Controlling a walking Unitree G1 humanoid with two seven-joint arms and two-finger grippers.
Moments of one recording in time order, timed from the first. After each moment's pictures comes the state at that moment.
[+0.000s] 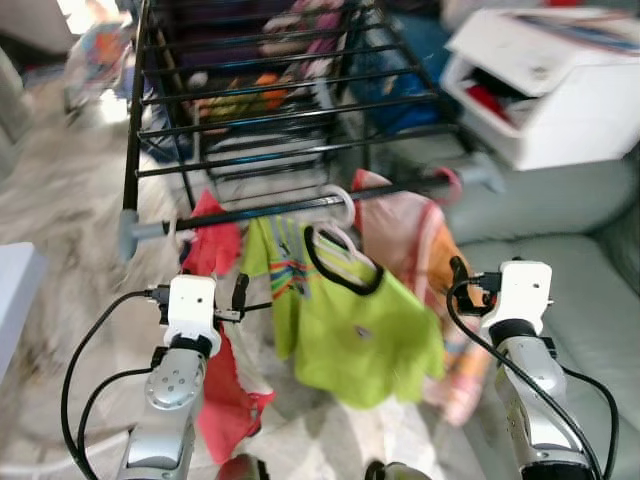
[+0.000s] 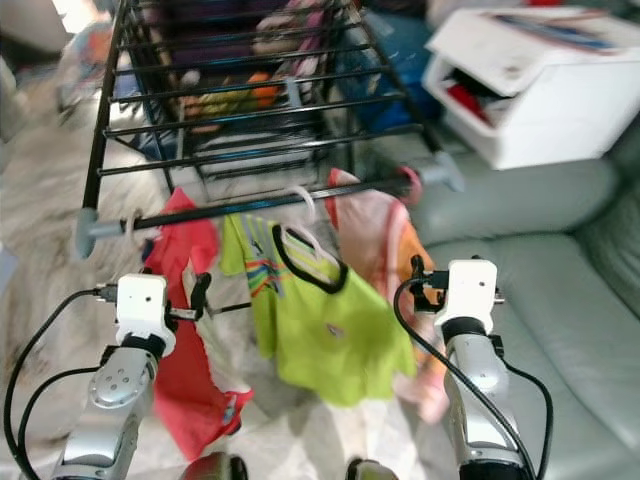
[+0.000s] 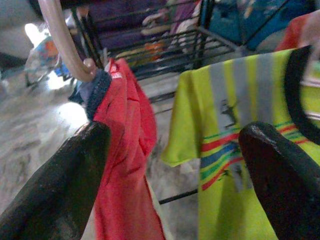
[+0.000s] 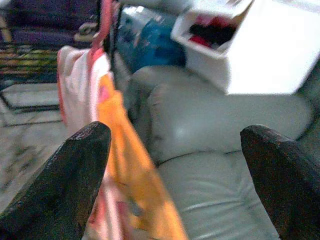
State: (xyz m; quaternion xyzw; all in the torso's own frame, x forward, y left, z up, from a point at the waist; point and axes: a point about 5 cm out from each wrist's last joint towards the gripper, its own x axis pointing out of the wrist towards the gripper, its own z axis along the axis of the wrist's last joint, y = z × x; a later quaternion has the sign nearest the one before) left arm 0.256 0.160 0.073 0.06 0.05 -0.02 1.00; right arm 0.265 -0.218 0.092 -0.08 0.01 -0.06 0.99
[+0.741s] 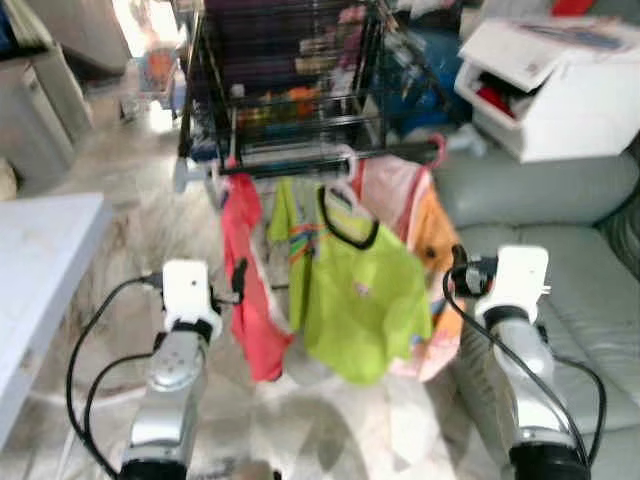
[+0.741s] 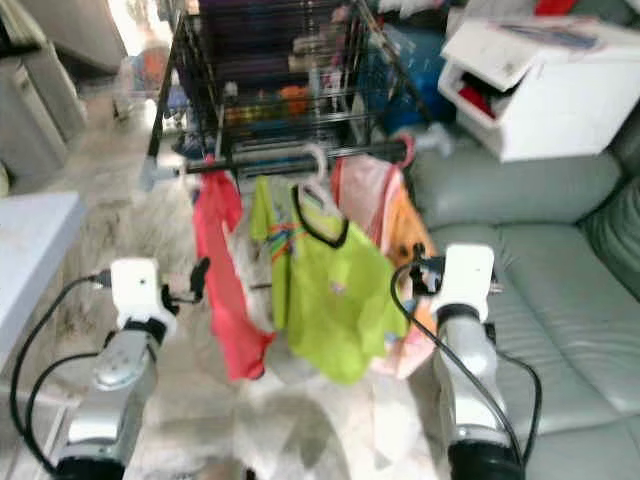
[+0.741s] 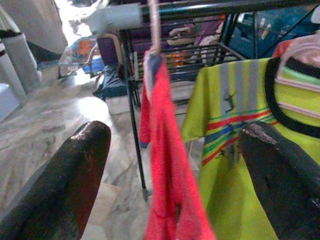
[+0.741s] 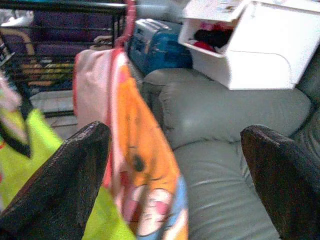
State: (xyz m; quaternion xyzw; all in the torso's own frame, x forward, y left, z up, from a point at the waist) left arm 0.267 0.161 0.080 0.01 0.04 -0.01 1.00; right arm 0.279 -0.208 0.093 -0.06 0.02 -0.08 0.99
